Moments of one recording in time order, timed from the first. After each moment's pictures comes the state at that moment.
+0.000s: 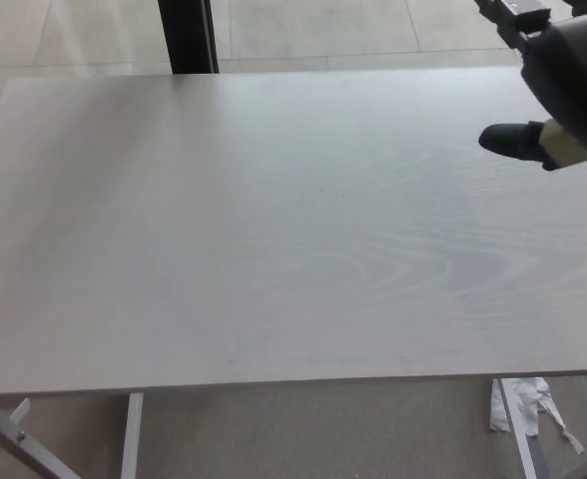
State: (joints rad) left_arm -0.07 0.68 0.39 1.29 -0.14 -0.15 -0.04; right_arm -0.56 -0.63 0.30 0.06 -0.87 0.11 0.00
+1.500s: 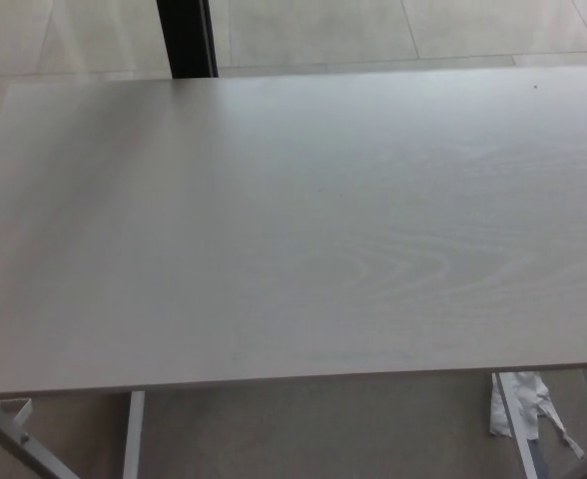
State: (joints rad) left_arm -0.04 0.68 0.41 1.29 -0.14 -0.15 -0.04; right_arm 0.13 -0.76 -0.74 0.71 -0.58 -0.02 -0.09
